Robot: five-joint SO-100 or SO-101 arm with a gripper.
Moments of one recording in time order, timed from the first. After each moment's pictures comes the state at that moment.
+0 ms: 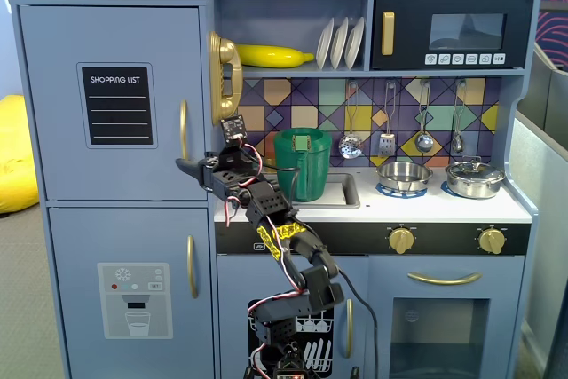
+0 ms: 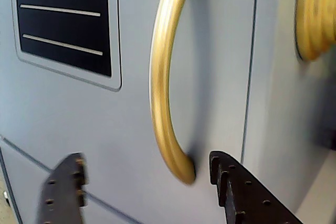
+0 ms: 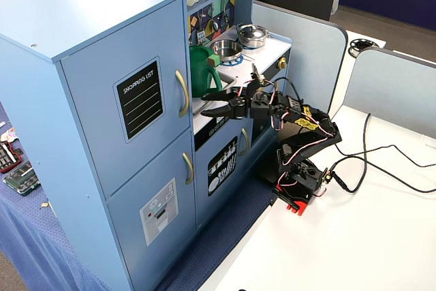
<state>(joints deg) -37.3 142.8 115.8 21.6 -94.0</state>
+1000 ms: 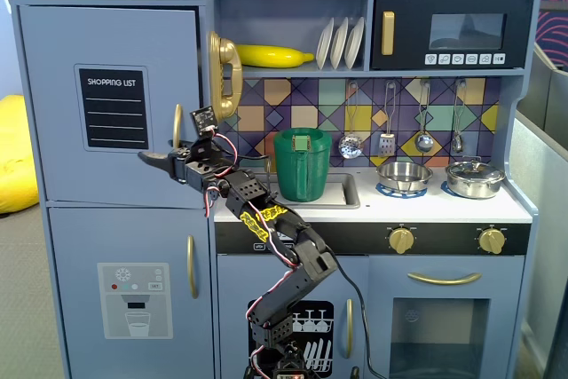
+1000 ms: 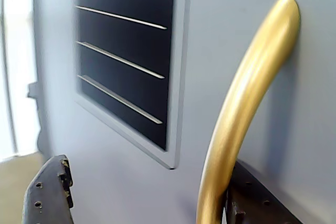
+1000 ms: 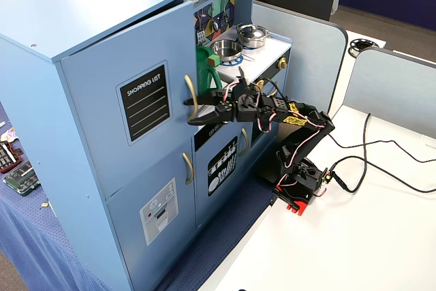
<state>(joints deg) -48.8 130.5 106.3 13.4 -97.9</state>
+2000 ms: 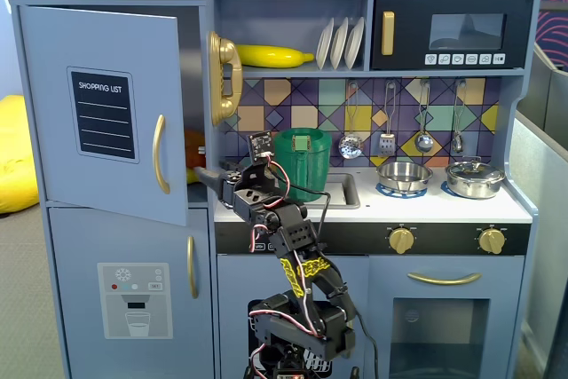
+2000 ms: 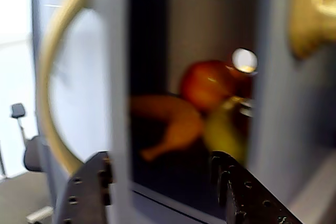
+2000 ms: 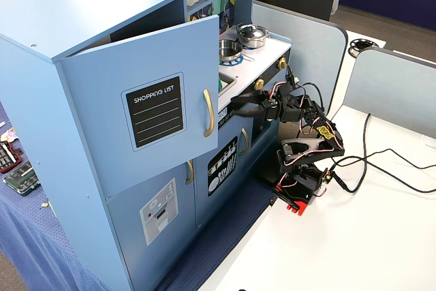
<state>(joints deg) -38.8 169.6 123.7 37.6 -92.0</state>
